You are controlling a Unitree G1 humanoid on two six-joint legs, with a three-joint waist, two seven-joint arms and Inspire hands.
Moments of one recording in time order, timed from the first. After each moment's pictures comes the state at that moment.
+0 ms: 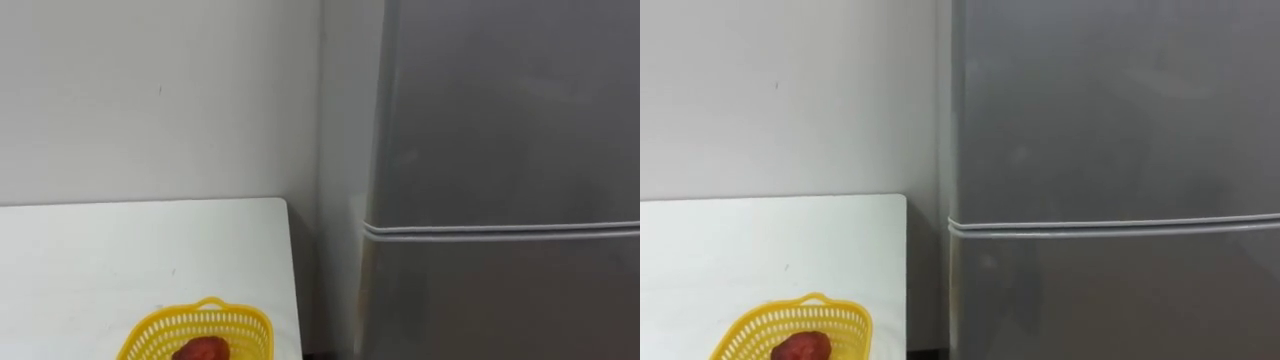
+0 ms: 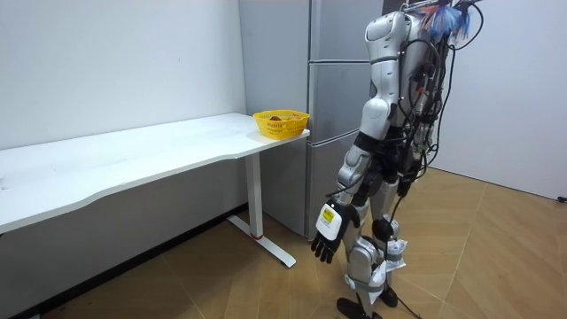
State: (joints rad) left arm 0.28 0.18 0.21 1.10 0.40 0.15 0.00; right arm 0.13 -0.23 -0.14 1.40 0.56 0.09 0.23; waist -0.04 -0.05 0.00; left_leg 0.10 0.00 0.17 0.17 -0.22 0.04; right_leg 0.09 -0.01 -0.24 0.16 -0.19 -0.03
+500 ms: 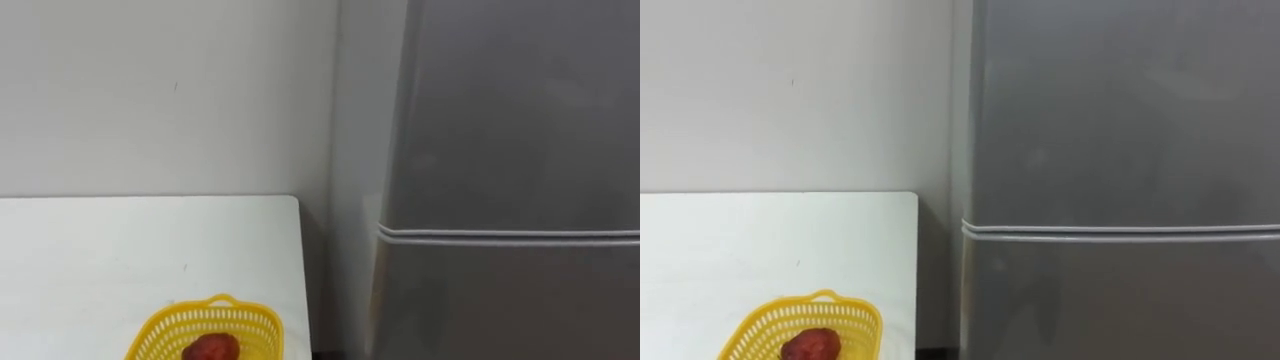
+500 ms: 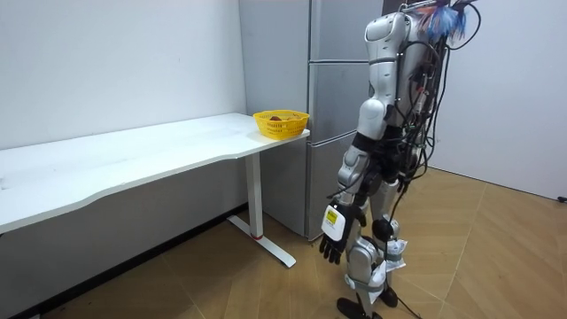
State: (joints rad) left arm 0.24 0.18 0.12 1.12 0.40 0.19 -0.05; right arm 0.06 -0.27 -0.06 1.39 0.17 0.09 0.18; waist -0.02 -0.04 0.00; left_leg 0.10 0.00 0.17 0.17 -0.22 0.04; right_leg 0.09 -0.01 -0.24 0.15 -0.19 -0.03
